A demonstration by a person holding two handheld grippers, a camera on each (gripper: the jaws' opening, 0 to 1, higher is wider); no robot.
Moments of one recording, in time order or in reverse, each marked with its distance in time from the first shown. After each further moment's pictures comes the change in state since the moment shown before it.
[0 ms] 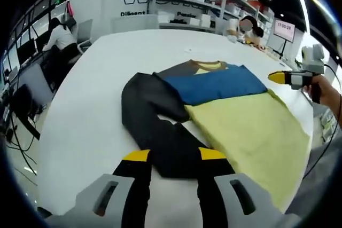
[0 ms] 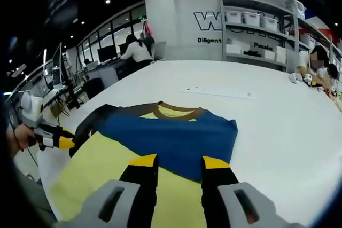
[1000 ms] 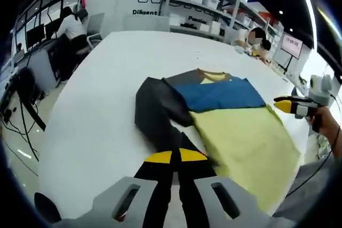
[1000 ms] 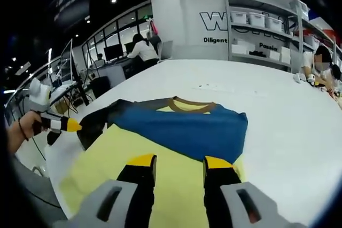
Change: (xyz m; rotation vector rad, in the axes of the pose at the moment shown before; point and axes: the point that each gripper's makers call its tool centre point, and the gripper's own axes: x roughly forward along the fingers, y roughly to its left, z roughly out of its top) left arm -0.036 0.009 0.018 -0.144 -0.058 -0.011; right arm -0.018 0.034 -0.016 -0.016 0.004 0.060
